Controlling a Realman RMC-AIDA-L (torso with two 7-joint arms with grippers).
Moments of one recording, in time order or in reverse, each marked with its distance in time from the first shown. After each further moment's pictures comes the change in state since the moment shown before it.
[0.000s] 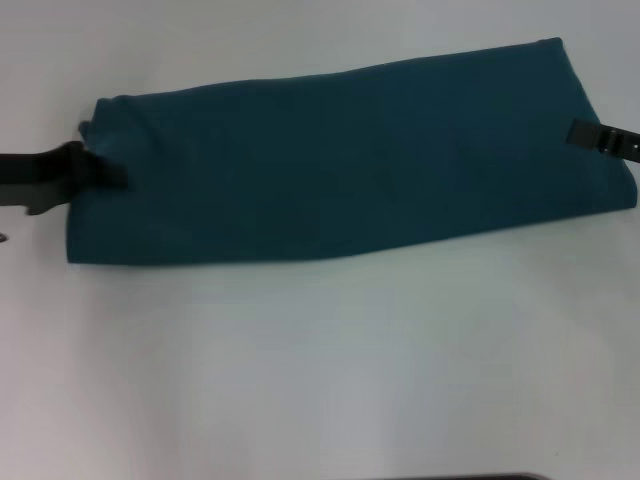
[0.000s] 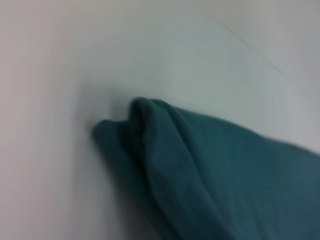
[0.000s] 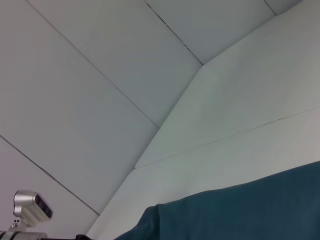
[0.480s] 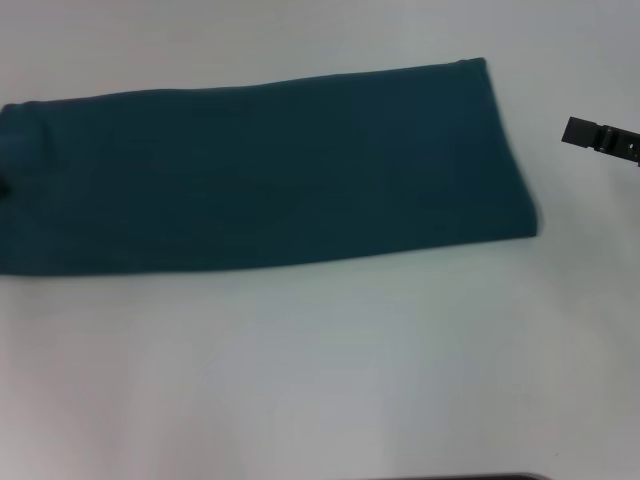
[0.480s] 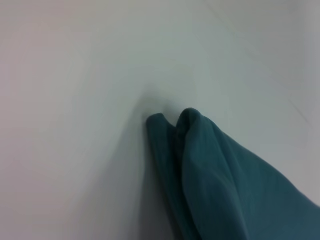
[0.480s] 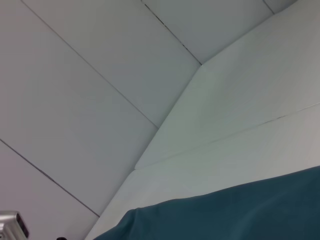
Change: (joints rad) left arm 0.066 0.148 -0.177 0.111 -0.001 0.008 0.014; right arm 0.005 0.000 0.000 0.015 0.000 0.010 0.004
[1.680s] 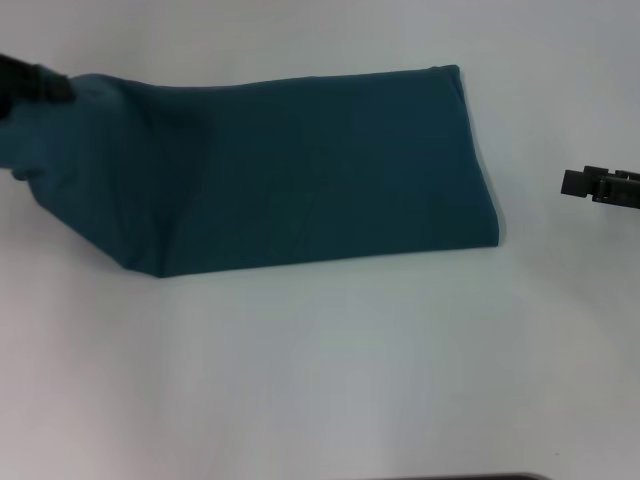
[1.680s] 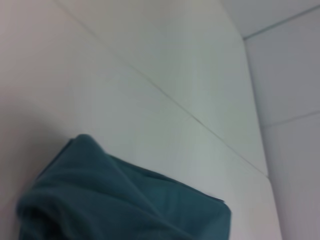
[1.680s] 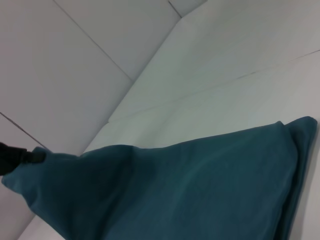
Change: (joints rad) left arm -0.125 -0.020 -0.004 -0.147 -0.101 0.278 -0.100; right arm 0.004 -0.021 0.000 -0.014 -0.143 0.019 -0.027
